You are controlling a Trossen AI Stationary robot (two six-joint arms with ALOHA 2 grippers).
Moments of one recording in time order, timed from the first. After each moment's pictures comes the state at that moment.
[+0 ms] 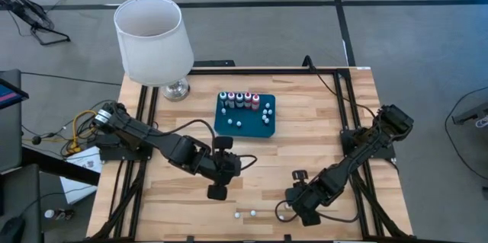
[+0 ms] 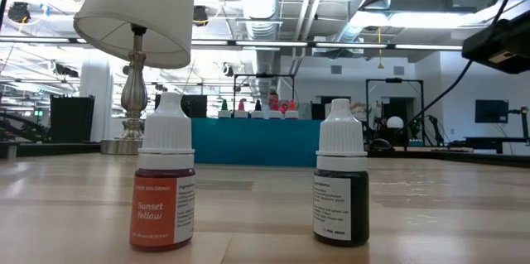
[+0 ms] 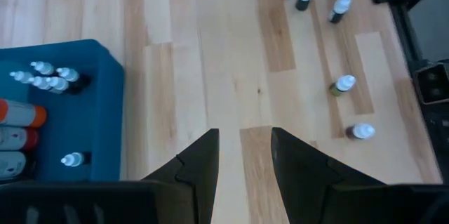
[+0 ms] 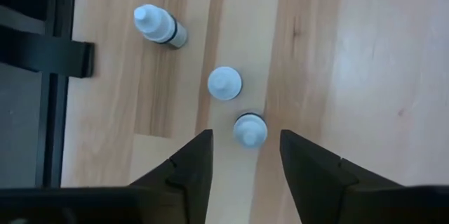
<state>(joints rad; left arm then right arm) -0.42 1.72 1.63 -0.89 -0.28 -0.21 0.73 1.71 1.05 -0.59 0.04 0.56</state>
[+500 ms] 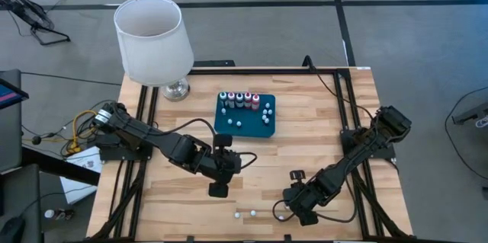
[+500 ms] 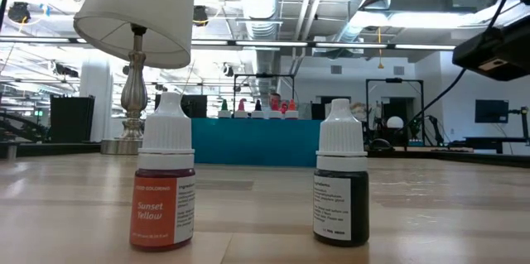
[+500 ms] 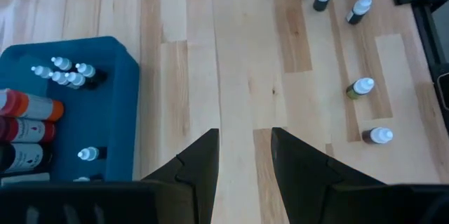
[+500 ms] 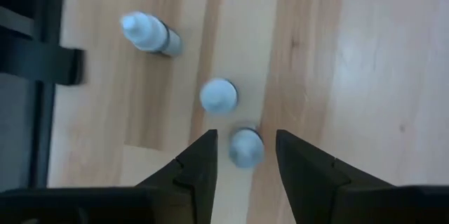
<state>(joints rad) -0.42 1.72 1.63 -0.89 -0.32 -0.22 0.71 1.74 1.05 -0.56 0.05 0.52</state>
